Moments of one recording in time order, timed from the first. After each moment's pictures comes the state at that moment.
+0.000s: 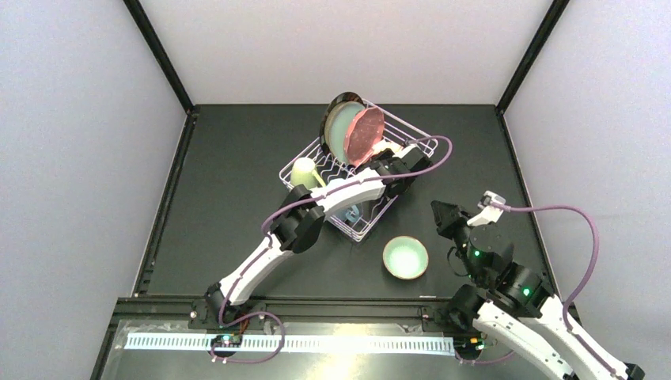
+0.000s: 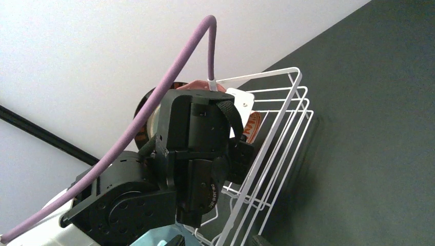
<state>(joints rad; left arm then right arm) -0.97 2.57 2.29 -0.60 -0.88 0.13 0.81 0.33 0.62 -0.56 0.63 0.88</state>
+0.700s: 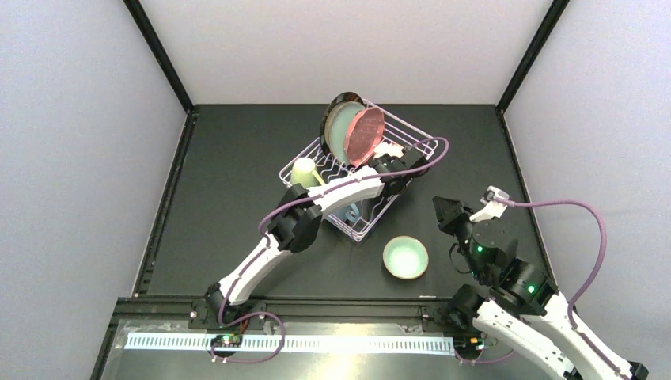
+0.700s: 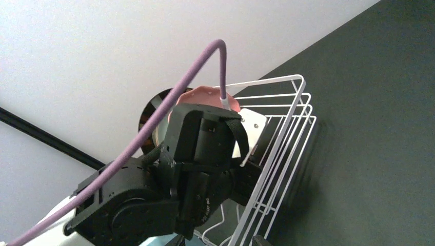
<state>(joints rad) -0.95 2.53 2.28 -0.72 -0.70 0.10 0.81 0.38 0.70 -0.59 0.63 0.88</state>
